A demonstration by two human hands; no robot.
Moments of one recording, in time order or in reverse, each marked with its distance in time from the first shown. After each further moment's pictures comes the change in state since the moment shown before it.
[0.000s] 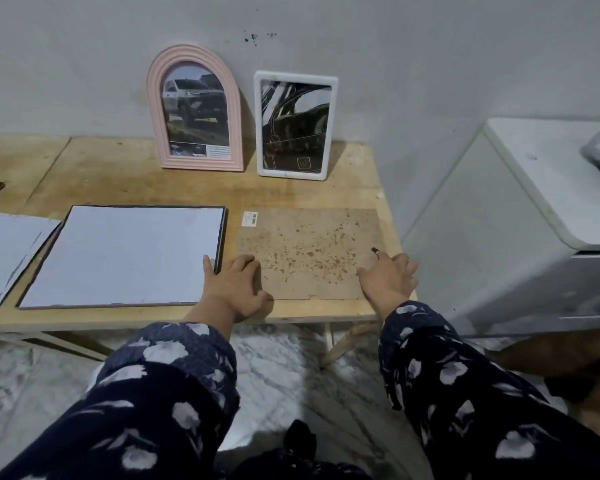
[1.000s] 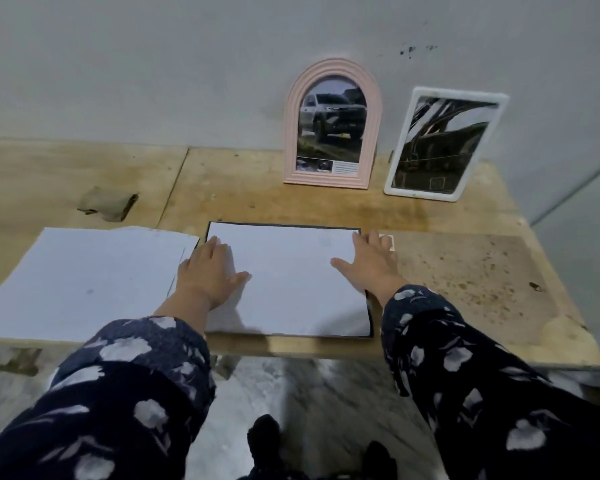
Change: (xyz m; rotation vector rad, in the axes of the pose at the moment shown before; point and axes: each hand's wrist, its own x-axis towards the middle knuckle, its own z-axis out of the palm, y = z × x) left_hand 0.006 -0.303 -0.020 -0.154 0.128 -0.262; right_hand -0.054 -0.271 0.079 -0.203 -0.132 -0.465
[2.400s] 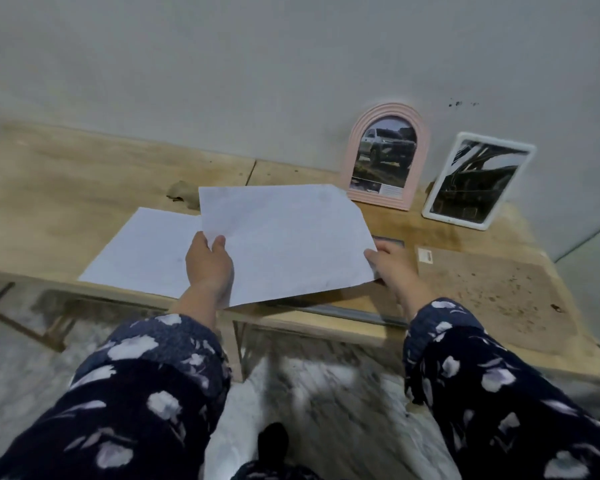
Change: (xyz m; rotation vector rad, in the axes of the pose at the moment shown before) left_hand -0.078 -0.081 -0.038 -1.137 0.488 -0.389; right_hand -0.082 -0.088 -0.030 1.051 0.033 0.186
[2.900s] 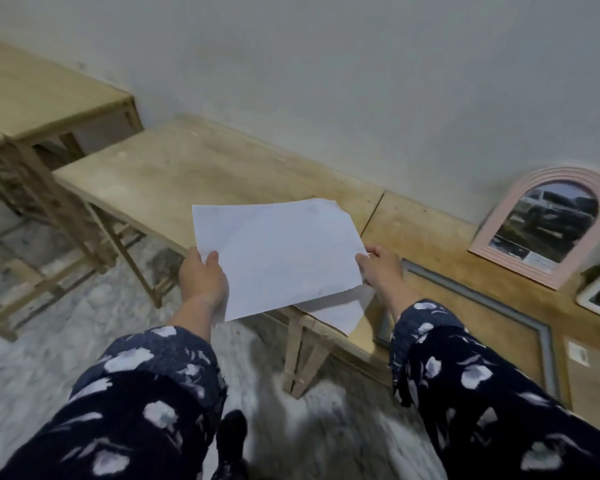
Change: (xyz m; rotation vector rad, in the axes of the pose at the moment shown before) left_hand 0.048 -0.080 -0.187 -0.132 0.379 -0.241; right_hand -0.021 -0.074 0.231 -0.179 -0.269 -0.239
